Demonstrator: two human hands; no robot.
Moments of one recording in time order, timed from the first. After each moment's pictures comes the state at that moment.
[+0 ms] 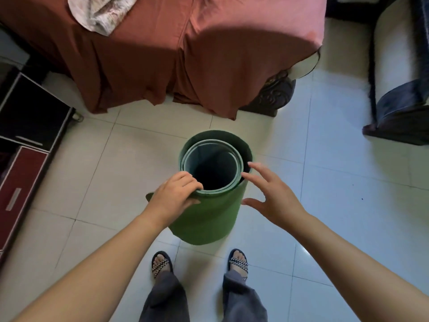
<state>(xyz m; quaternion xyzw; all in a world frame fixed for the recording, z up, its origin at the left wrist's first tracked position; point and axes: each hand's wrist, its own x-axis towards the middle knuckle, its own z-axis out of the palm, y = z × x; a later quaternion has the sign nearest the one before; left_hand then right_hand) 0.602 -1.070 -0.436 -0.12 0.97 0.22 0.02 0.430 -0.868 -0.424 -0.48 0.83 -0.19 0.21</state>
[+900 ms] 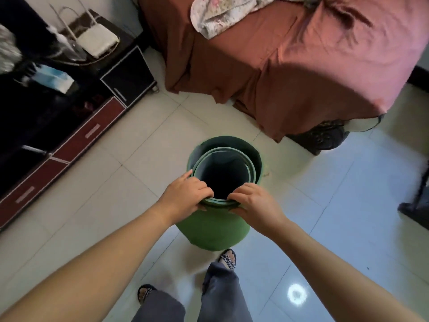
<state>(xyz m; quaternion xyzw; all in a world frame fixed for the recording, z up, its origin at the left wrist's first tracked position) 0.680 -1.025 -0.322 -0.22 0.97 0.13 0.06 0.483 -0.920 -0.326 -0.74 0.62 -0.13 0.21</state>
